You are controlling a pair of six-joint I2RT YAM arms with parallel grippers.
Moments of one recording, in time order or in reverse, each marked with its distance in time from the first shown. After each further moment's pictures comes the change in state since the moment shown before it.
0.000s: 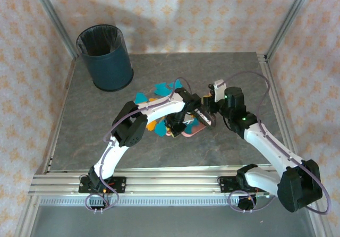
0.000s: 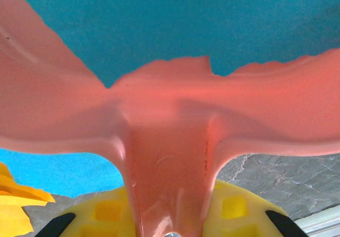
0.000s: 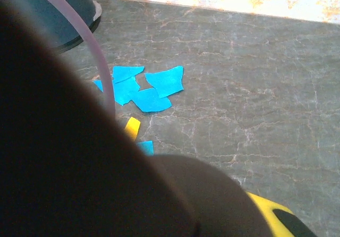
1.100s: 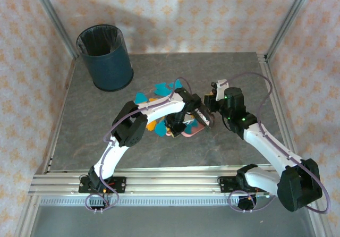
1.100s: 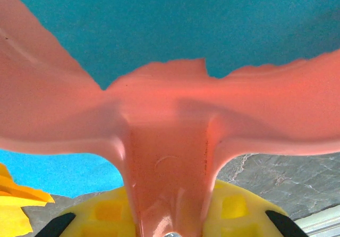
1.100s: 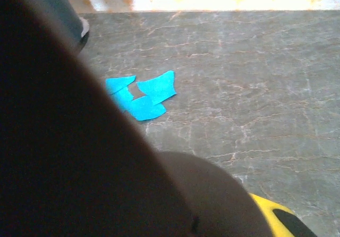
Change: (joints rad) left arm 0.000 0.000 -0.001 0.001 0.002 0.001; right arm 0.002 0.015 -0.010 0.038 0.026 0.098
